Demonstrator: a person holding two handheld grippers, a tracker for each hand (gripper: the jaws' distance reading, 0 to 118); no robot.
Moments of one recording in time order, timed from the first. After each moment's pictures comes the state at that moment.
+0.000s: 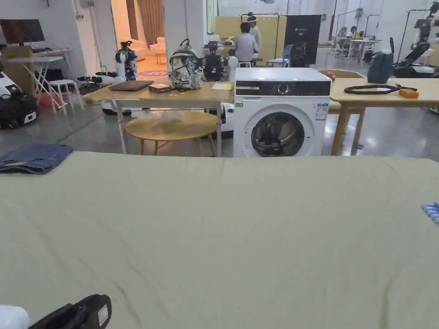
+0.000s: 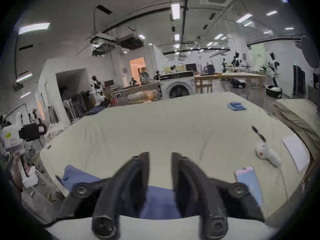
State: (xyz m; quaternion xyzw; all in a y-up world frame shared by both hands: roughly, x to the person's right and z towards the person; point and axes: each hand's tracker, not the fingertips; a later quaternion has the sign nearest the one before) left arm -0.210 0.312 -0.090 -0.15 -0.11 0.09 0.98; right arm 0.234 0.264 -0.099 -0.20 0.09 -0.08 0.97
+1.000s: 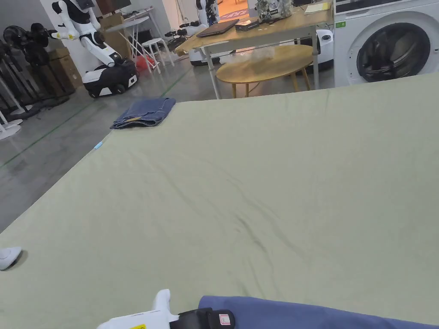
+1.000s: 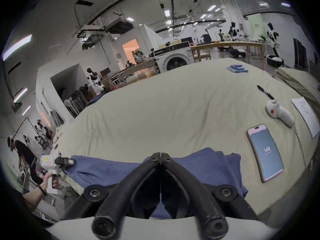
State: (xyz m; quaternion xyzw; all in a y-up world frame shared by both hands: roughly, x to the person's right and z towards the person) left arm -0.384 0.085 -0.154 -0.42 -0.21 0.42 0.78; right arm 0.264 0.210 -0.090 -0.31 0.09 -0.16 0.93
